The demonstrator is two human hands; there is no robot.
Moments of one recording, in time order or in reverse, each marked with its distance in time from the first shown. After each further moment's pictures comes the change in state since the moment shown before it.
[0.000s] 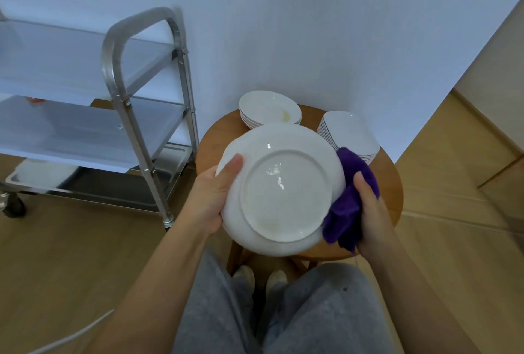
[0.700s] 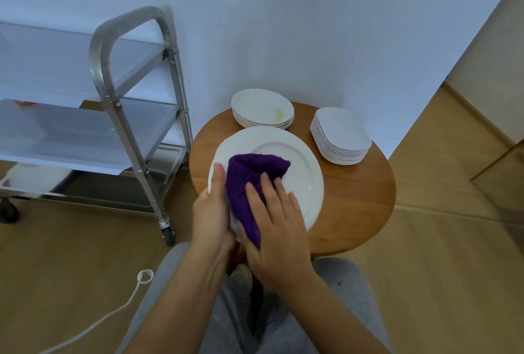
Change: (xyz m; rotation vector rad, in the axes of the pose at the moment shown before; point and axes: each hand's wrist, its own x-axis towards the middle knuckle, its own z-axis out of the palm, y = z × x) left_hand -0.017 -0.031 0.020 -0.174 0.321 -0.080; right_hand -0.051 0.062 0.072 -1.434 -0.126 -0.917
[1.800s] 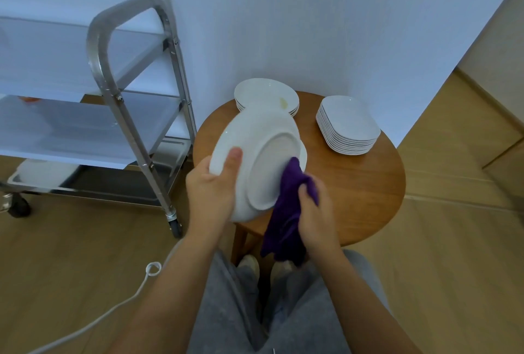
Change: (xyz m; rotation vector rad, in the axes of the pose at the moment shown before) left_hand 0.005 0.022 0.000 0.452 0.024 0.521; right_hand 0.015 0.041 0.001 1.054 0.029 0.785
